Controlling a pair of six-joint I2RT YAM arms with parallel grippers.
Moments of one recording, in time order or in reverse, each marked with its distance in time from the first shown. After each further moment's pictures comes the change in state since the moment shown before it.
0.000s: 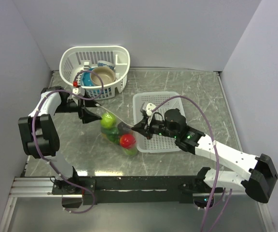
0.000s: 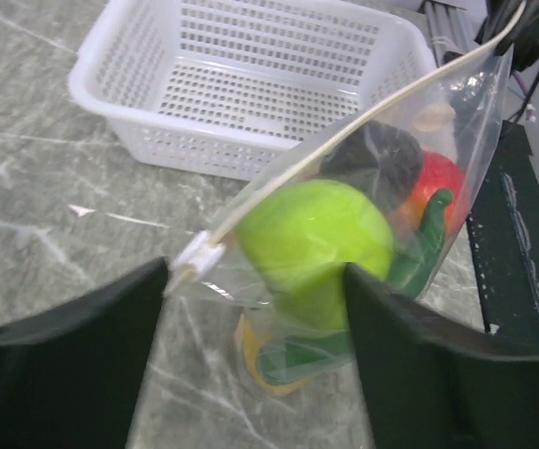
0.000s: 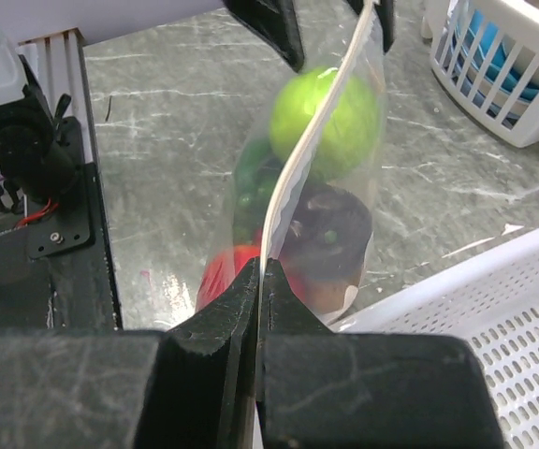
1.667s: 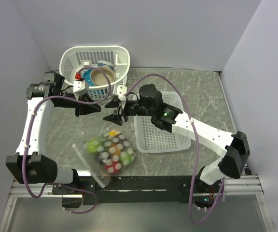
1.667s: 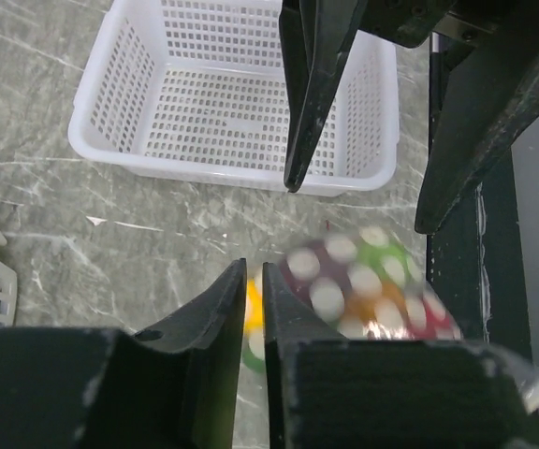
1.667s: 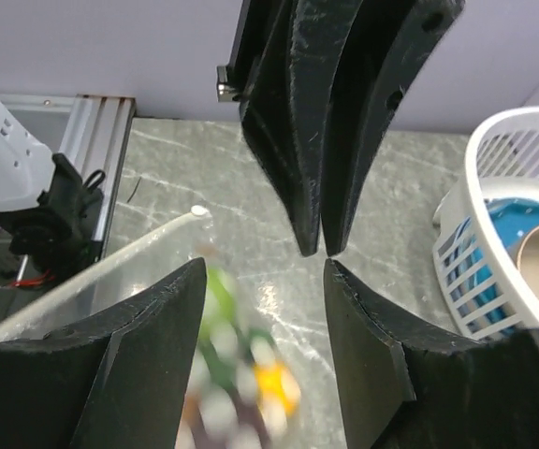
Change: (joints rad) left arm -0.113 -0.351 0.194 -0.005 -0.213 -0.439; right arm 0.063 0.402 0.568 -0.066 -0.183 -0.191
